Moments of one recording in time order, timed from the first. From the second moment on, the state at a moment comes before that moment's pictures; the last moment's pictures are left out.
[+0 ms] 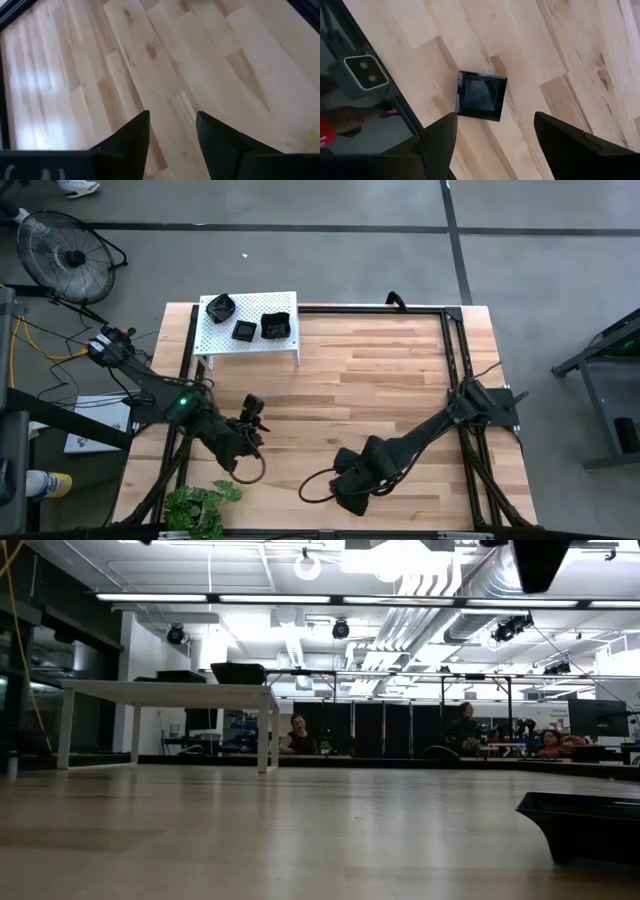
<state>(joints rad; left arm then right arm) -0.63 1.27 1.17 -0.86 -0.41 0.03 0.56 2.08 1.94 -1.28 0.02 1.06</state>
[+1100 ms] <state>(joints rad) -0.79 1.07 0.90 -0.52 -0.46 -0.15 0.56 1.80 1.08 -0.42 -0.06 1.04</state>
